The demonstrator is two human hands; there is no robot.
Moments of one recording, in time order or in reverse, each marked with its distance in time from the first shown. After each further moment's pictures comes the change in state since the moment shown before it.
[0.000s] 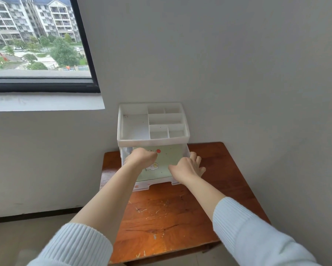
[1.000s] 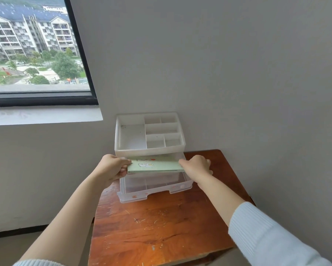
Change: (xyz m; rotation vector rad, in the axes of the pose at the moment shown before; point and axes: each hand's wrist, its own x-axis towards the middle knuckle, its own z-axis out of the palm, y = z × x) left_hand 0.003 -0.043 -0.052 -0.718 -0.037 0.012; right_hand 0.004 0.019 -0.047 0.277 0.010 0.066
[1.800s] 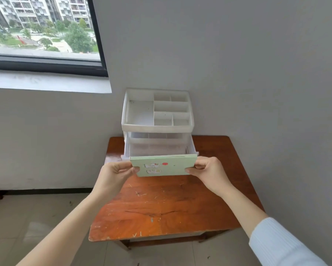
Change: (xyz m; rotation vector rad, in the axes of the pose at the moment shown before) left_hand -0.060 -0.087 -0.008 0.303 -0.011 0.422; right_hand -0.023 0.072 0.001 0.338 -0.242 -0.499
